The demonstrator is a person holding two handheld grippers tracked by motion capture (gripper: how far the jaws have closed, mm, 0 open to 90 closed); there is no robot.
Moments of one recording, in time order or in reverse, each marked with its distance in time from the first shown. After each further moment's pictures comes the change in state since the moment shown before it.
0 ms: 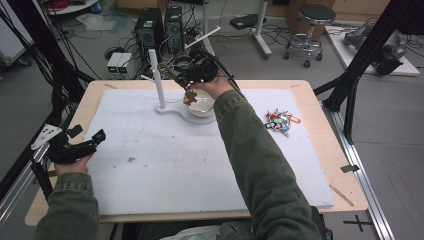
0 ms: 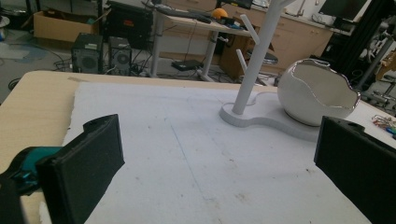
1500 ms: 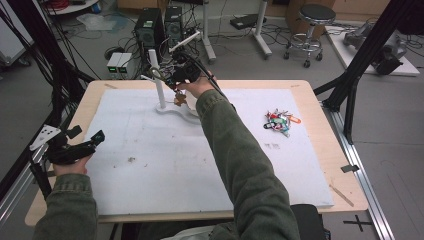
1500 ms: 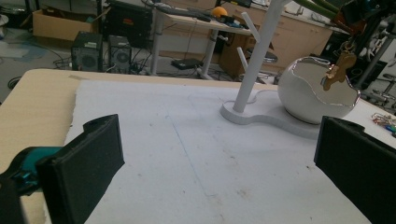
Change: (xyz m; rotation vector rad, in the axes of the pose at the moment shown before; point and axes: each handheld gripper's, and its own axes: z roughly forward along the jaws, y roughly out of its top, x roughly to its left) left arm 0.002 -0.001 -0.002 0.006 0.000 0.000; right arm -0.009 0.013 0.062 0.073 -0.047 0.068
